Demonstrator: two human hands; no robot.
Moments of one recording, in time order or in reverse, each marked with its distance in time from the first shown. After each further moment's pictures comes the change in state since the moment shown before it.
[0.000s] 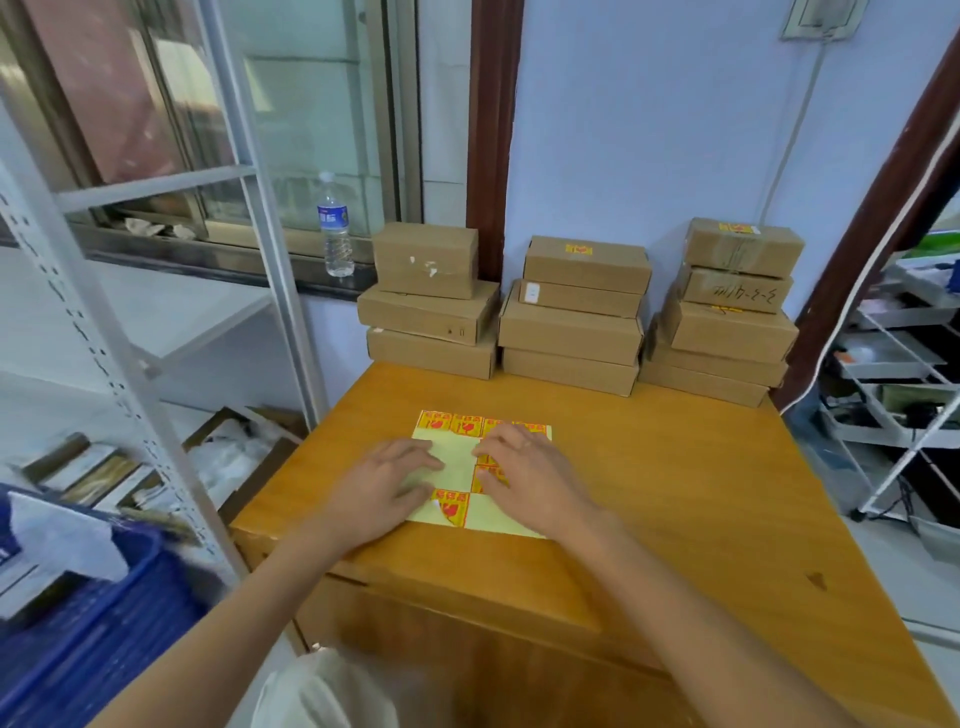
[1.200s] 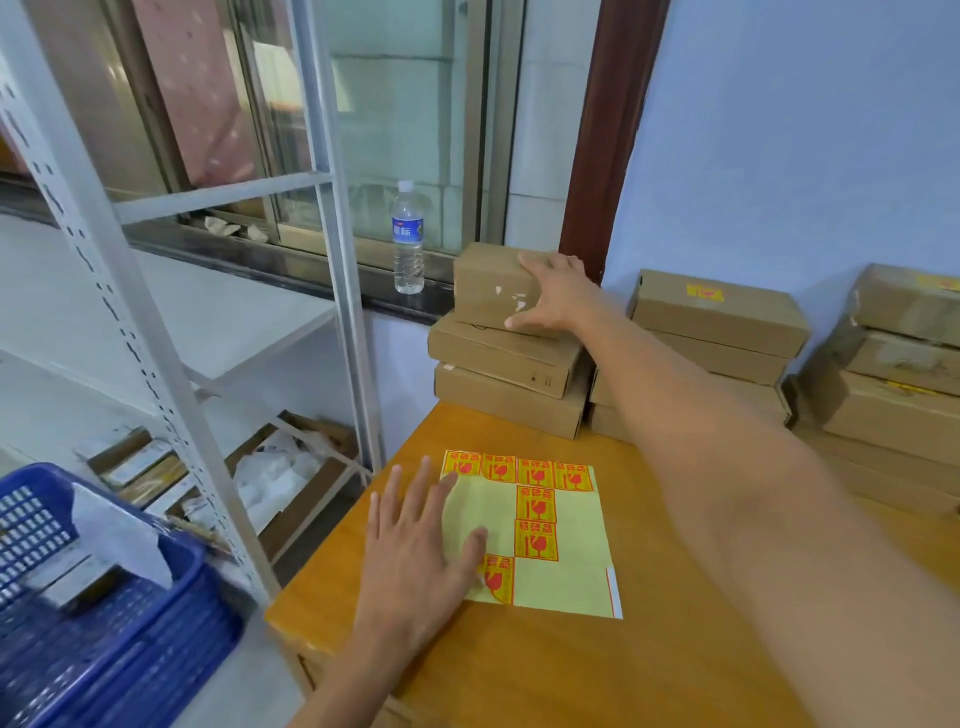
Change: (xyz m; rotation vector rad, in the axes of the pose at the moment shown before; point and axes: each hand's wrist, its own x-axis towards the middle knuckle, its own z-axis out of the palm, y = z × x) left_hand 0.010 0.003 -0.009 0.126 0.242 -0.467; right_hand 0.344 0.037 -0.081 -0.063 -0.065 0.166
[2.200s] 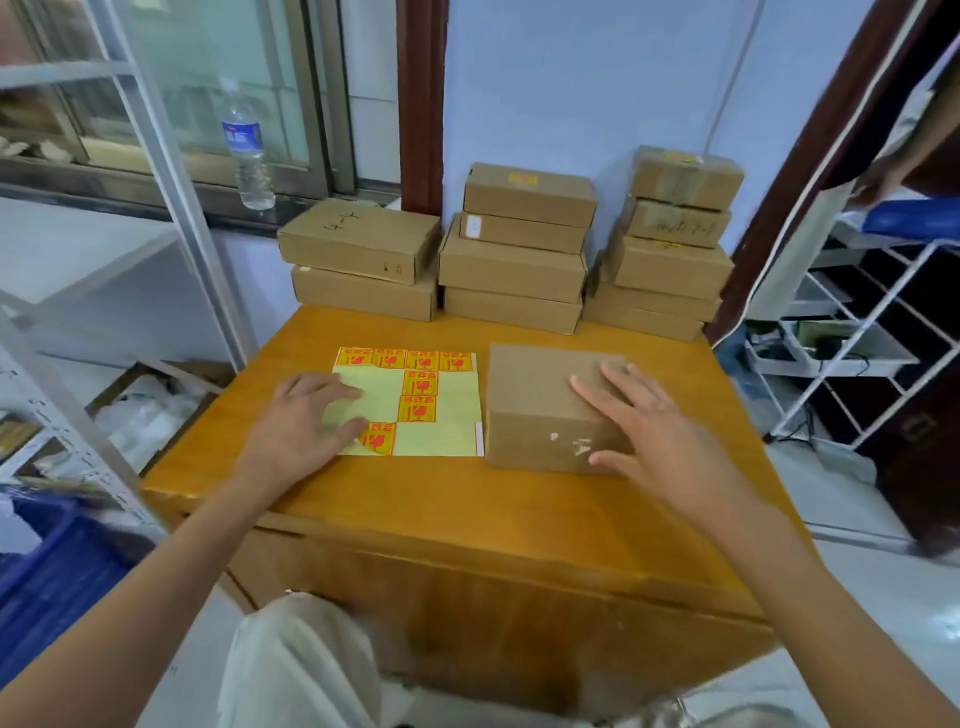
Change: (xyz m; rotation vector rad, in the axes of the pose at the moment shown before) left_hand -0.001 -0.002 0.007 -0.077 -0.138 0.214; right_hand -0.460 0.096 -0.003 -0.204 -0.154 0.238
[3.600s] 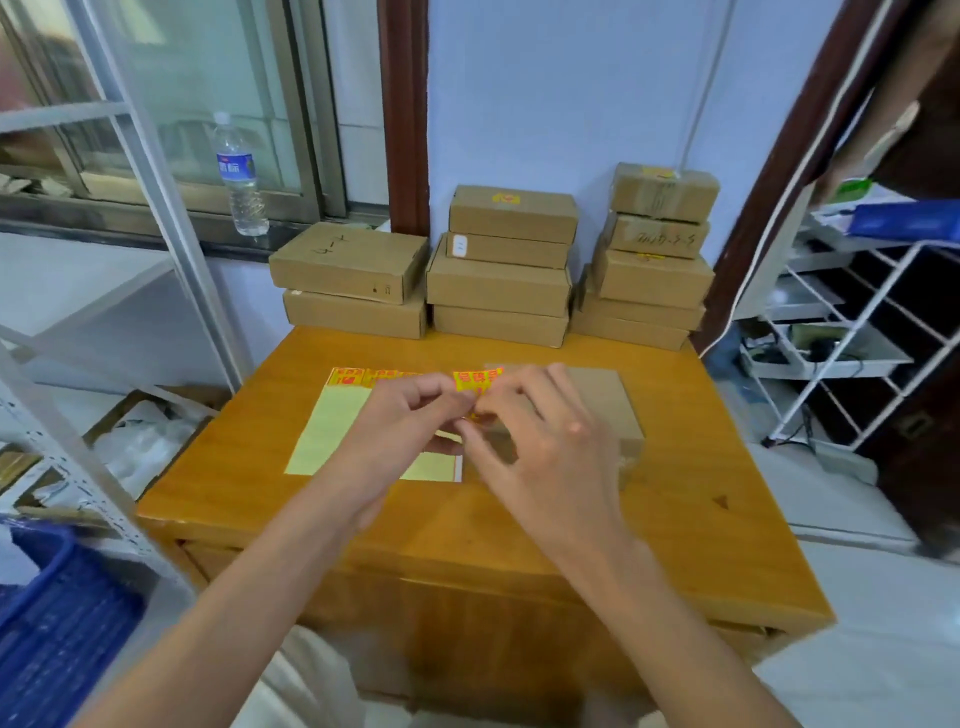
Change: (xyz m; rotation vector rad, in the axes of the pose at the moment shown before) left_hand -0.049 0.180 -0.064 -1.048 -0.204 -0.018; right_hand -0.014 -0.107 -0.011 0.304 0.907 -0.289
